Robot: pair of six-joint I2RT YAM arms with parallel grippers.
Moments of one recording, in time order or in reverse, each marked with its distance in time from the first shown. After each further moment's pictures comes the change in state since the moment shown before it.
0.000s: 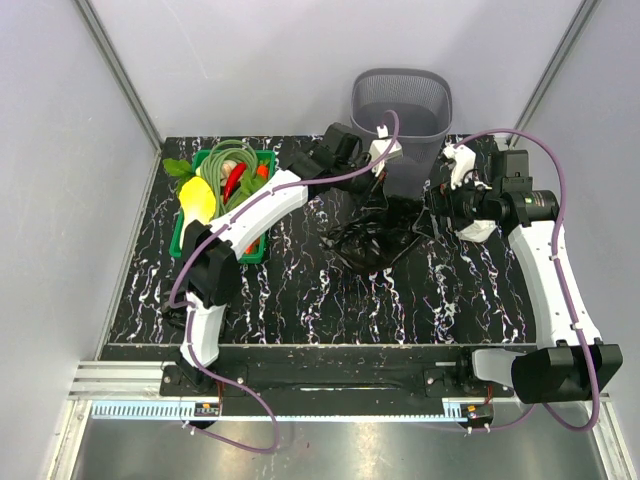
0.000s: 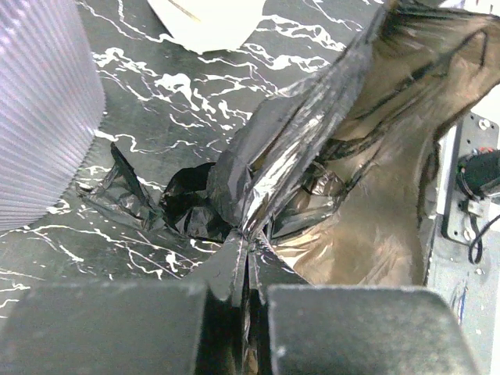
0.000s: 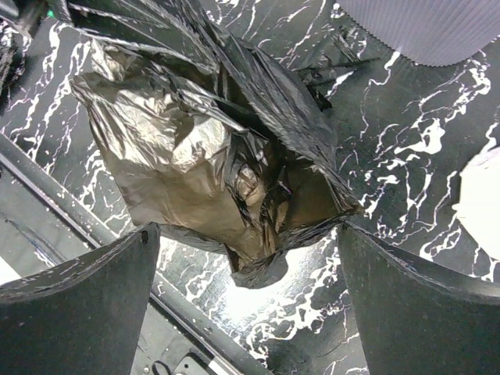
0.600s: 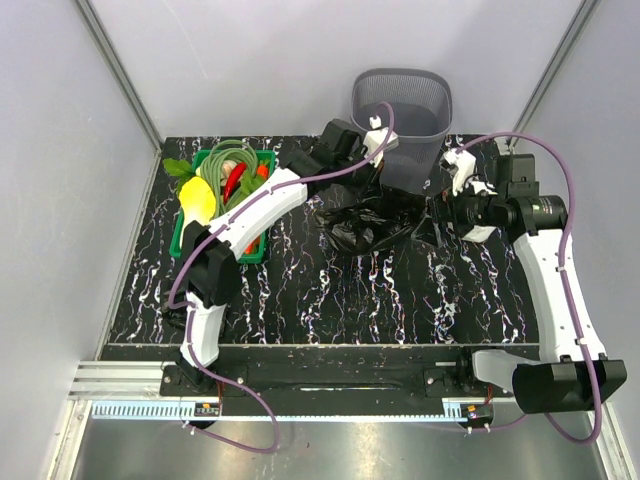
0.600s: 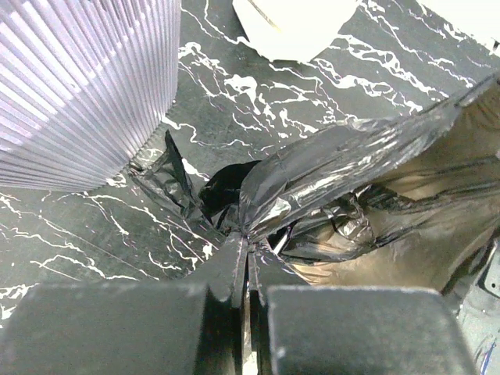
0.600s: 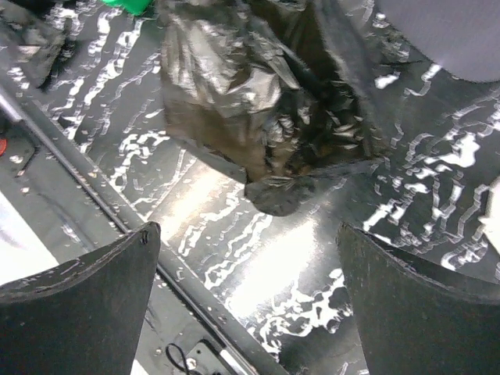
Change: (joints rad) left arm 0.003 0.000 0.026 0.014 -0.210 -0.091; right arm 0.000 -0.050 0.021 -0.068 -0.059 -0.039
